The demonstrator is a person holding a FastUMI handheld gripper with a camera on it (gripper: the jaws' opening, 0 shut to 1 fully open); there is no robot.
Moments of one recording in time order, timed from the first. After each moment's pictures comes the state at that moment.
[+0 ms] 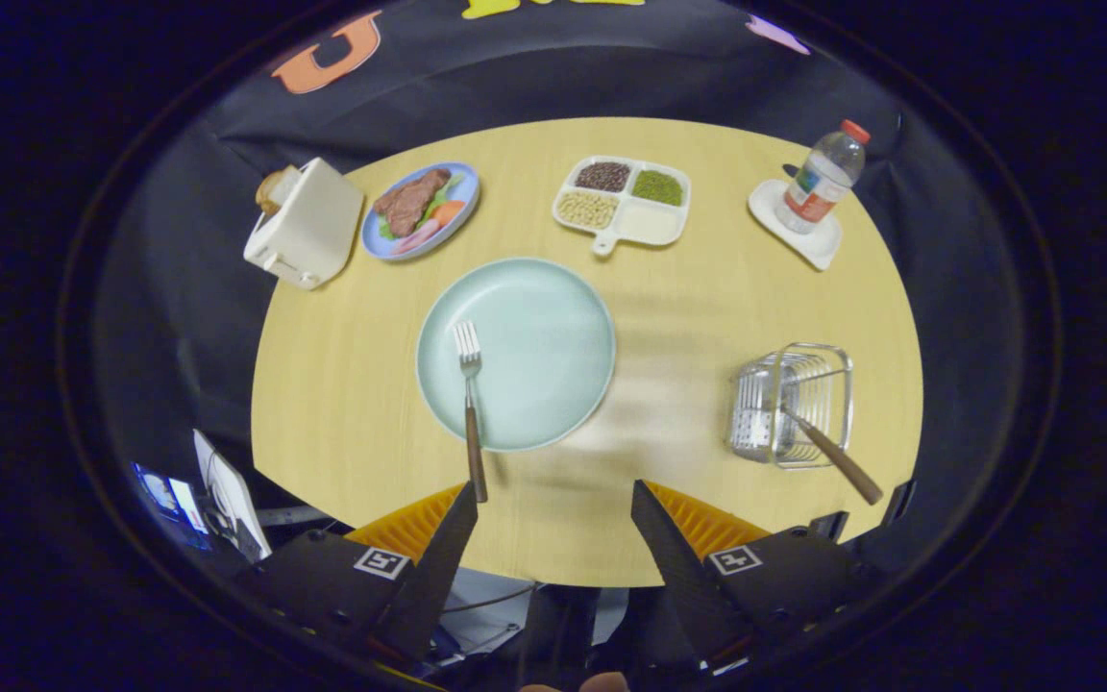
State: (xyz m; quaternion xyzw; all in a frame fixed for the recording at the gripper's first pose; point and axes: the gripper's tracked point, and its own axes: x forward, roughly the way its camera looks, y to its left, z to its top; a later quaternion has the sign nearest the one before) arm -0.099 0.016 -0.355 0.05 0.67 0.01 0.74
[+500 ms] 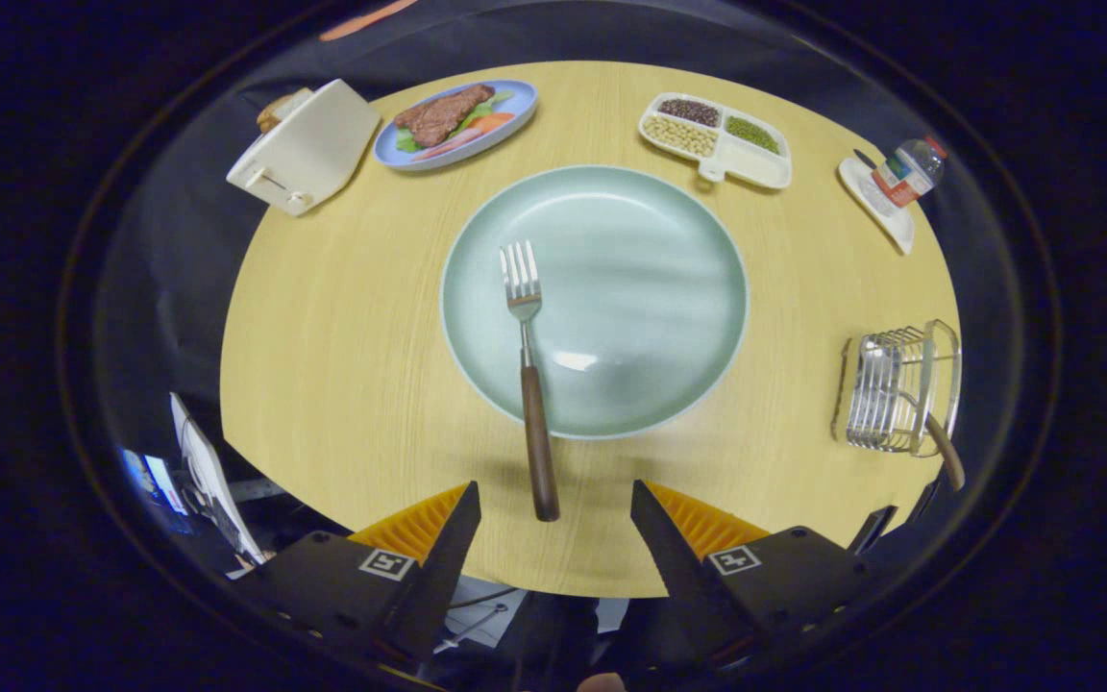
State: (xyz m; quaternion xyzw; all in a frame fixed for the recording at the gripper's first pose) arm -0.110 0.077 -0.437 0.01 0.71 0.01 0.70
